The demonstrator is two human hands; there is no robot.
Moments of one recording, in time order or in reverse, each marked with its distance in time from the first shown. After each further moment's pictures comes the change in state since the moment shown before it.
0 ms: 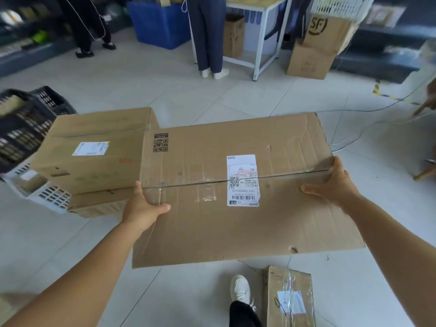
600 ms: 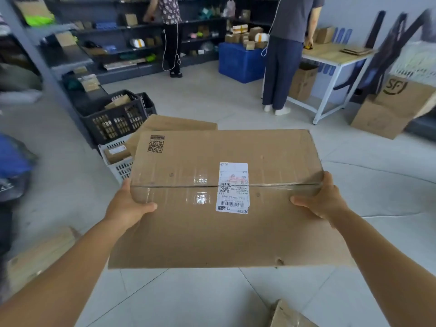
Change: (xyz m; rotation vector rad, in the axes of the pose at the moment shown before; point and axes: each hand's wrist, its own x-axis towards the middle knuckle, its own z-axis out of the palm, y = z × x) left_hand -0.152 -0.051 -0.115 -0.106 0.328 -0.115; right_hand -0.078 -0.094 0.005 -0.028 -0.184 -0.282
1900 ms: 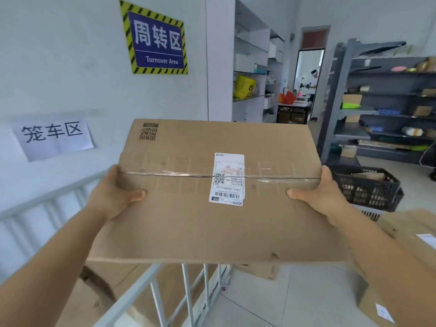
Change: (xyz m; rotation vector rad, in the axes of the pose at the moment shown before) left_hand -0.476 -0.274 -0.408 -0.144 1.086 -0.410; right_hand -0.468 -0.347 0.233 0.100 -0.746 -0.947
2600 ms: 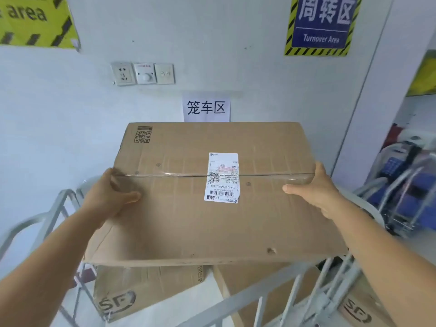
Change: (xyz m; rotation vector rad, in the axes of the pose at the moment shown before) left_hand -0.019 -0.191 -0.197 0.089 0.527 -0.430; right_hand 0.009 -0.174 0.340 0.003 -0.599 -0.310
